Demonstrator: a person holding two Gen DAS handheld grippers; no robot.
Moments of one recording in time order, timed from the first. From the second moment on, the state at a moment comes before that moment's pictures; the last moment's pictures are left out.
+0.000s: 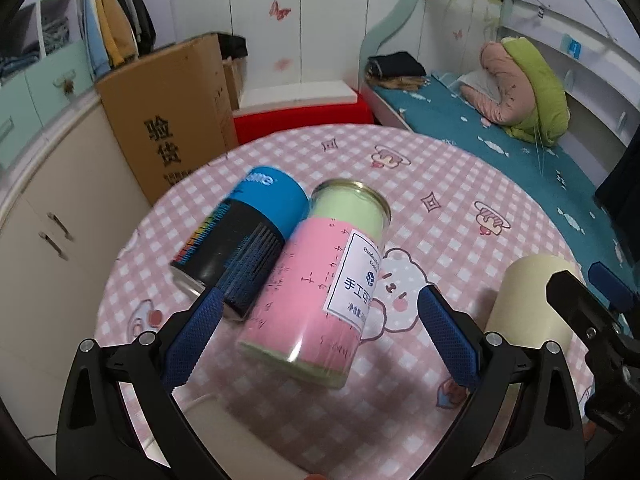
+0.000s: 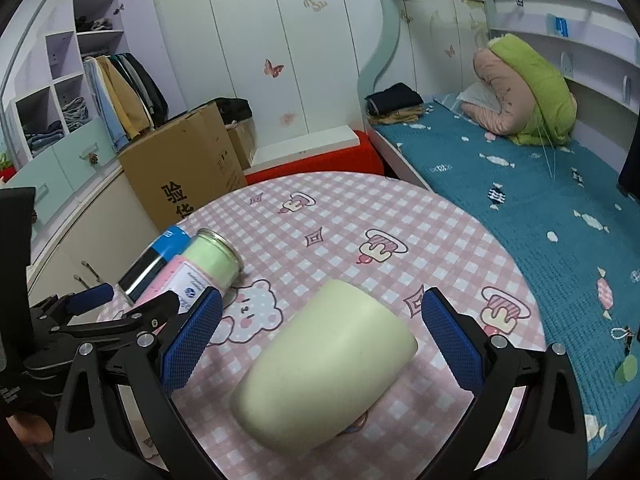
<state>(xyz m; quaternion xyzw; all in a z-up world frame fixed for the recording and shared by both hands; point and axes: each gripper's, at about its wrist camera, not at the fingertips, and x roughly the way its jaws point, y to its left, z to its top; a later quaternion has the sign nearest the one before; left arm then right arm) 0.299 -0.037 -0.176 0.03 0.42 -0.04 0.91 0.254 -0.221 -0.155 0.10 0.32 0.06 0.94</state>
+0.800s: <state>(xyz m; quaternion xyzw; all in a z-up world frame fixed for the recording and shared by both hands) 0.335 -0.049 -0.205 0.06 0.48 0.01 0.88 0.266 -0.238 -0.178 0.13 0.34 0.06 0.93</state>
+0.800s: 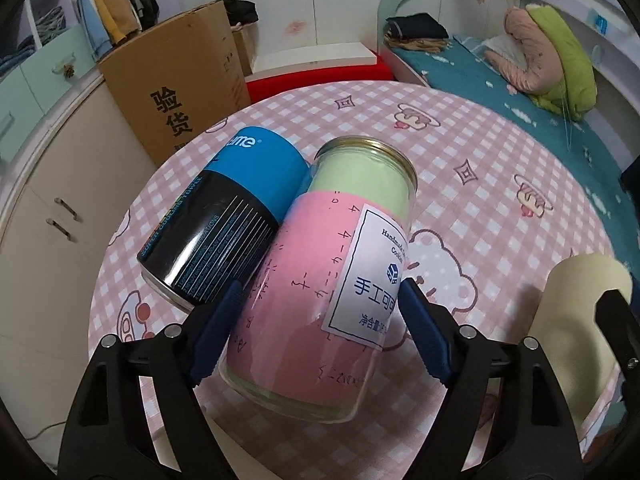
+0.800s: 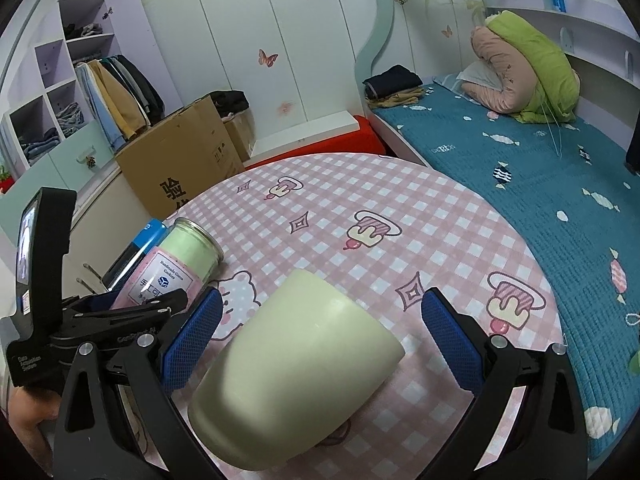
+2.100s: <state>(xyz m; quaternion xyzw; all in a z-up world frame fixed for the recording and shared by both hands) 0.191 -0.072 -0.168 0.00 0.44 -0.03 0.90 0.168 -0.239 -0.138 0.11 0.31 0.05 0.94</state>
